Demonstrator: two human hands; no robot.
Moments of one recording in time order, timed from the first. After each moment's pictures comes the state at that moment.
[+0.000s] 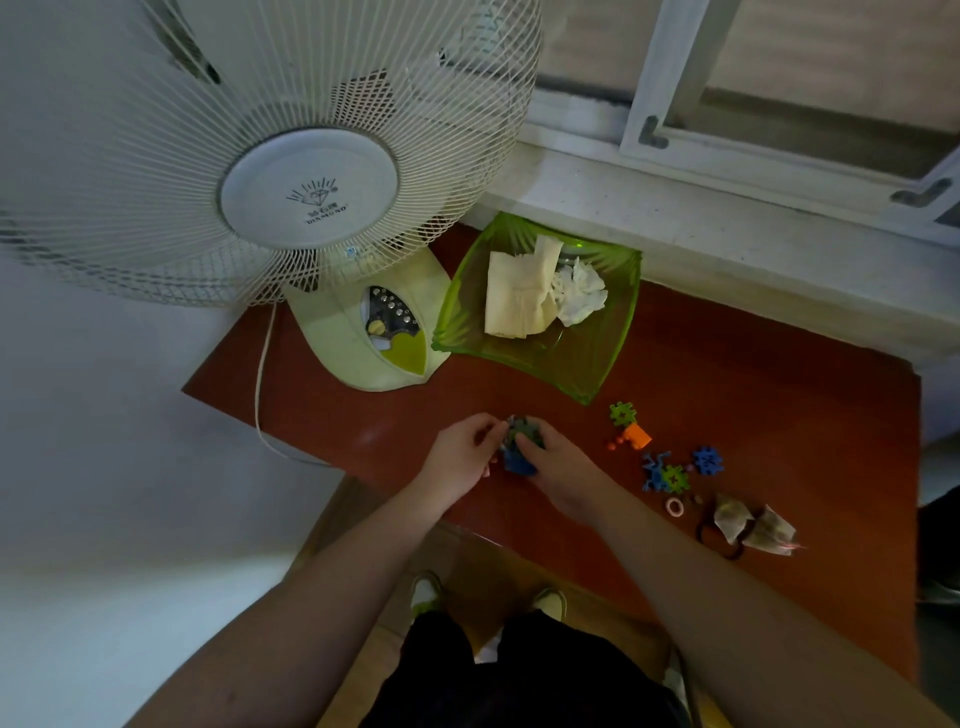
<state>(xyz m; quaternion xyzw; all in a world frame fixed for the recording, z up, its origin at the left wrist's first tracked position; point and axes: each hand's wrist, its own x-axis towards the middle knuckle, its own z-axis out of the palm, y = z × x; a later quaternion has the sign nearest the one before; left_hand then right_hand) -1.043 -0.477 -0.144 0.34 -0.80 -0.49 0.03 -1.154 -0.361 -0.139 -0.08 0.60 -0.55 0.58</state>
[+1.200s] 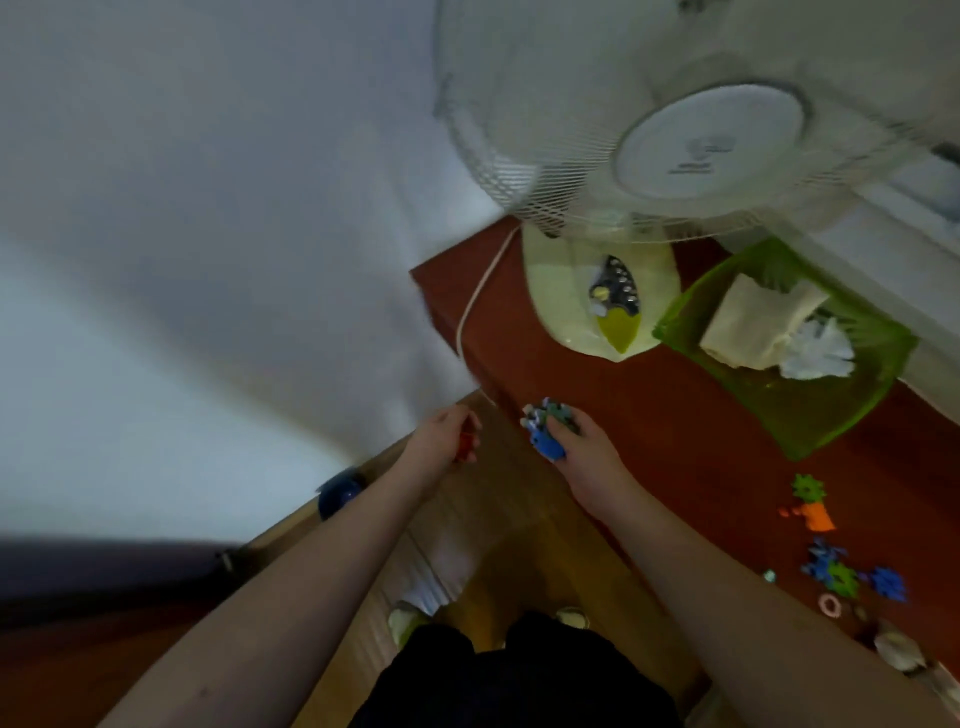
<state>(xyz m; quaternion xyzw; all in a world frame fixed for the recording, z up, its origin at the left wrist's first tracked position) -0.819 -0.503 -0.120 0.63 -0.43 -0.62 0.19 -1.003 -0.446 -0.127 -0.15 0.61 -0.48 0.62</state>
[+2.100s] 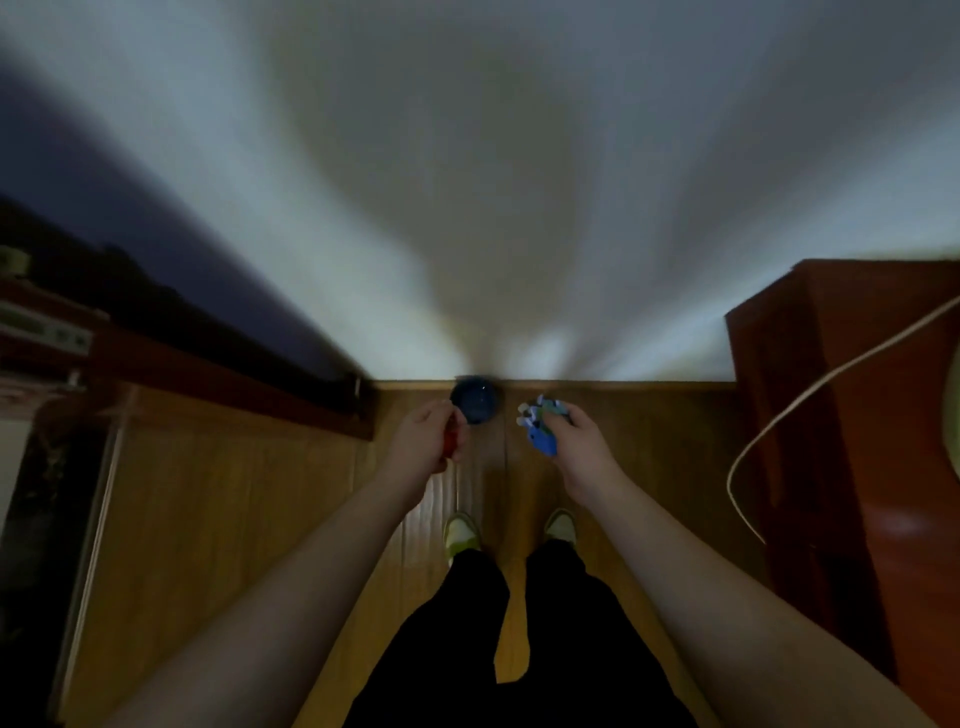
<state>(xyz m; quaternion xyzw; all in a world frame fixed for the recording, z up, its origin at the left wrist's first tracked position) -0.508 -0.431 -0.191 0.72 -0.14 -0.57 0.38 -0.686 -0.507 -0.232 -0.30 0.63 -0.18 0.69</state>
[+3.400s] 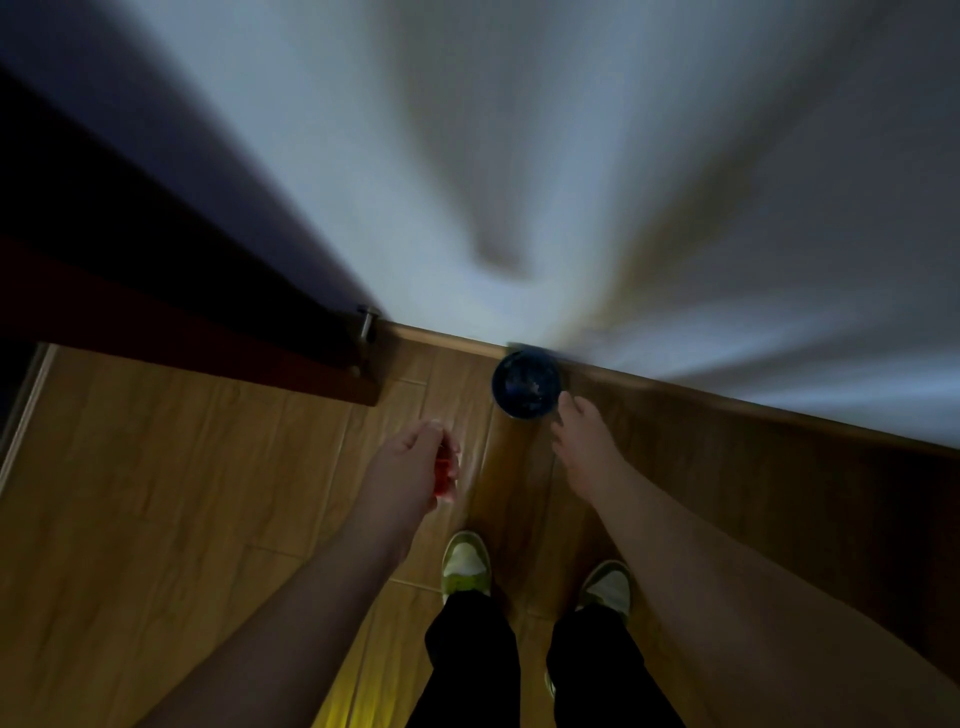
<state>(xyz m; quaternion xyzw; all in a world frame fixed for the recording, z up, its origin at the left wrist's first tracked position) -0.461 -0.415 -0.448 0.76 -0.02 -0.50 0.41 -0.592 -0.557 -0.562 -0.38 0.65 0.03 0.66</state>
